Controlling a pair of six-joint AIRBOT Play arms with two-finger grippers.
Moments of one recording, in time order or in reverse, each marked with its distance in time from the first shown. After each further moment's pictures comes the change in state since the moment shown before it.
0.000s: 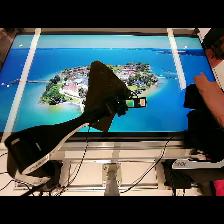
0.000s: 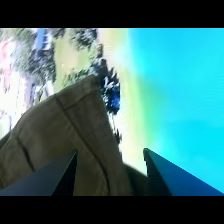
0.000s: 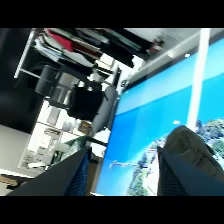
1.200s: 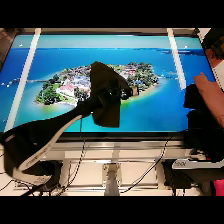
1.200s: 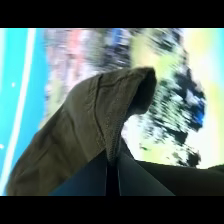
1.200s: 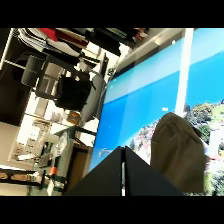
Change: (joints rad) left arm 0.137 0.061 0.000 0.119 0.130 -0.139; right arm 0.002 -0.002 -0.003 -0.059 0.049 0.003
